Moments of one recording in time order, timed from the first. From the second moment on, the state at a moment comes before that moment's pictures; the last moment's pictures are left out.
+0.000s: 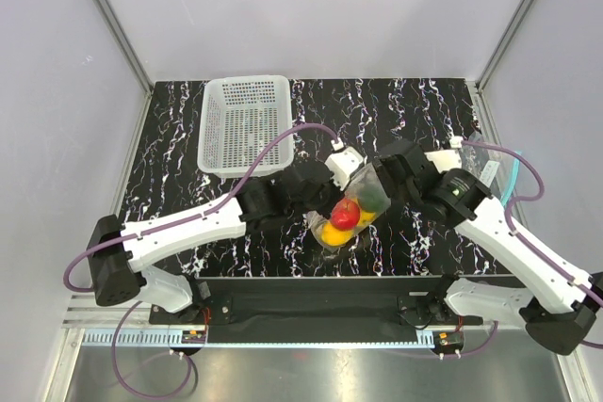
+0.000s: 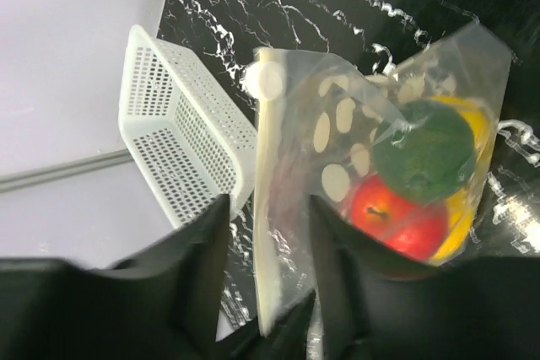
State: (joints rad) left arm -1.12 1.40 1.20 -0.33 -0.17 -0.13; right arm 0.79 1.10 1.24 -0.96 0.60 1.67
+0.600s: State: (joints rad) left arm -1.07 1.26 1.20 -0.51 -0.15 0.08; right arm 0.79 0.65 0.94 -0.50 0.44 0.73
